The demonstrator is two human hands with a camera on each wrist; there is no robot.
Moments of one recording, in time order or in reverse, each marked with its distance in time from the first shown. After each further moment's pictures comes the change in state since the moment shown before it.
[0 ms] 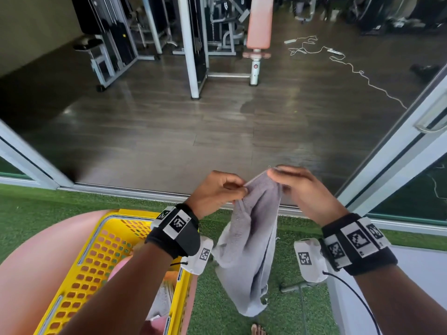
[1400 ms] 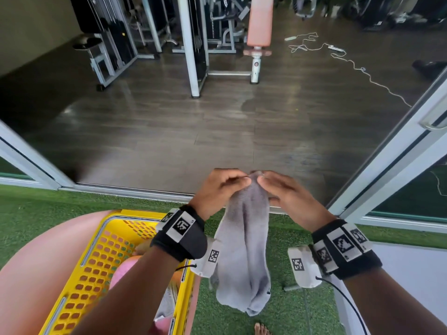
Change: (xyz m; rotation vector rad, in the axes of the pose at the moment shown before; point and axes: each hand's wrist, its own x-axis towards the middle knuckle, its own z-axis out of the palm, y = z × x) left_hand 0.001 -0.002 -0.004 0.068 0.108 0.072; right_hand 0.010 0.027 0.019 -0.072 -0.015 0.096
